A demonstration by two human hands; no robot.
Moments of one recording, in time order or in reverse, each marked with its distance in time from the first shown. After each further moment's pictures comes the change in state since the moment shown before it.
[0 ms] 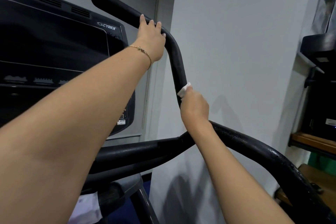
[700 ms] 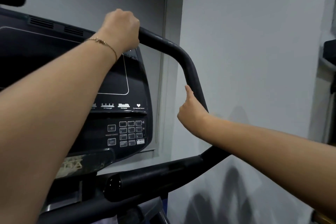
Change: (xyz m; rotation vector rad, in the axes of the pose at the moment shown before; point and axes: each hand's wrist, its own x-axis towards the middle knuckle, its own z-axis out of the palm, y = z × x) left_hand -0.005 -0.108 0.013 -0.174 0.218 -0.168; right_hand 0.018 -0.042 0.007 -1.616 -0.200 -0.796
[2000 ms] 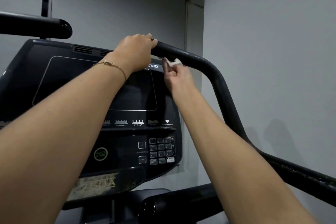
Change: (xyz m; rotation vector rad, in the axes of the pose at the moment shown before) left_hand -0.028 -0.026 -0.013 -0.105 -0.087 0.012; right_hand 0.103 0.082 -0.095 -2.007 -0.337 -0.183
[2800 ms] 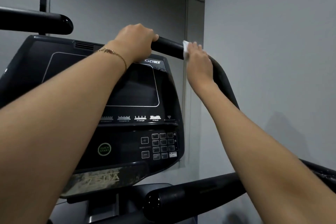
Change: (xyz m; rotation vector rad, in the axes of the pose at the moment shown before) left_hand 0.010 -0.011 -0.002 0.028 -0.010 0.013; right_hand 0.004 -0.042 -0.020 -2.227 -0.068 -1.019
